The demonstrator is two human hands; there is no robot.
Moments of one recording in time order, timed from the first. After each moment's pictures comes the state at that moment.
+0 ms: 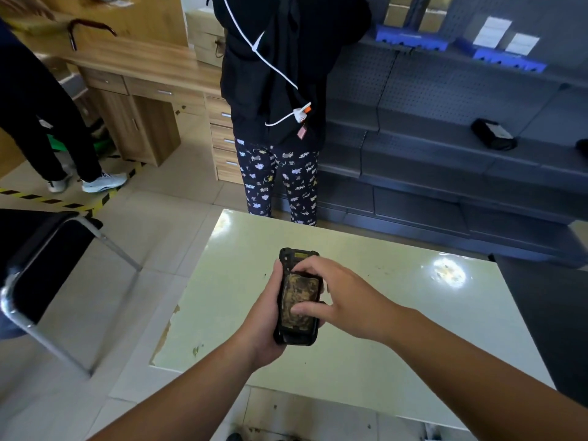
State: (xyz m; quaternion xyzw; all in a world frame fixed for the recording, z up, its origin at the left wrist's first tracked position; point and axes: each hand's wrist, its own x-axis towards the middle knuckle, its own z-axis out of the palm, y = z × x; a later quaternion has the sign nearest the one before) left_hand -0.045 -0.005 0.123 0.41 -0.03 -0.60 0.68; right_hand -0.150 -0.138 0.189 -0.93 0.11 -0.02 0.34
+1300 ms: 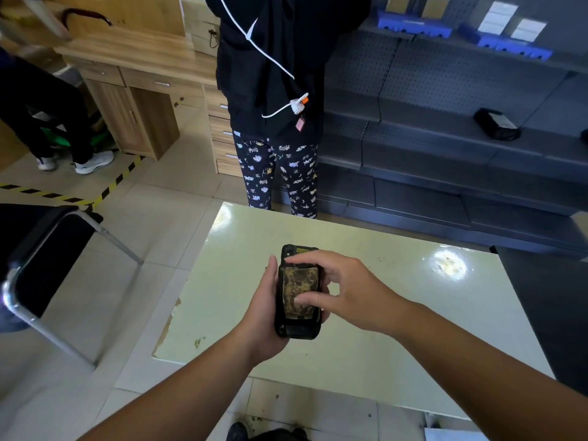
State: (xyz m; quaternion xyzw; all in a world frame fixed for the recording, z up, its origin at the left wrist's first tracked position) left_hand -0.047 -0.005 0.119 0.34 0.00 -0.62 0.71; right_hand -0.155 -0.136 0.197 -0.88 0.11 -0.04 0.45
